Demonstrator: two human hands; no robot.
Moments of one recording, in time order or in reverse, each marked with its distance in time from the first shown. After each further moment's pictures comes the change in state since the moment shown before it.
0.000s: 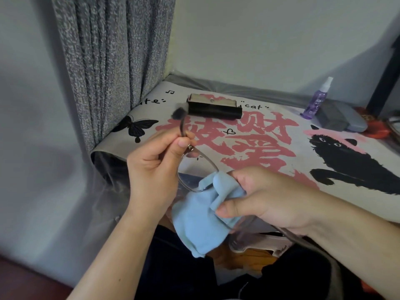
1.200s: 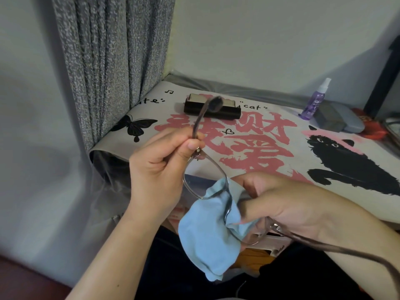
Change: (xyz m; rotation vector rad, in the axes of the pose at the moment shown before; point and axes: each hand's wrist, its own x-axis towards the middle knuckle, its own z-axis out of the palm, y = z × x) left_hand -0.001 0.014 0.004 0.140 -0.063 0.172; right_hand -0.012 -0.005 -0.006 0.178 -0.163 0.035
